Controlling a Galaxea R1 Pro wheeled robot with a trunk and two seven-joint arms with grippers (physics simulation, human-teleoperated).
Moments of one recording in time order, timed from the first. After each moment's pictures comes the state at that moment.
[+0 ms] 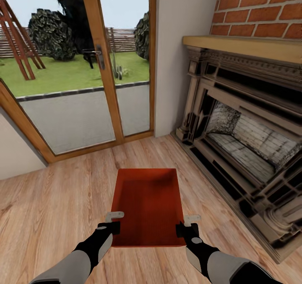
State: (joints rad) left arm -0.67 -0.11 0.08 -0.27 -0.05 0.11 0.18; right arm -0.73 0.13 0.52 0.00 -0.41 -0.29 -0.16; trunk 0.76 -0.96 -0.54
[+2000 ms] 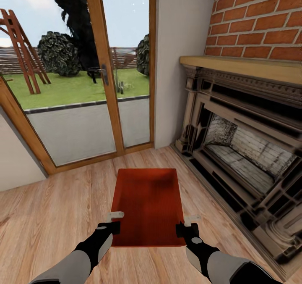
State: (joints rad) left arm -0.67 -0.11 0.08 -0.28 -0.05 0.11 0.18; right arm -0.73 0.13 0.51 0.00 -0.41 -0.29 -0.16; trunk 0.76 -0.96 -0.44
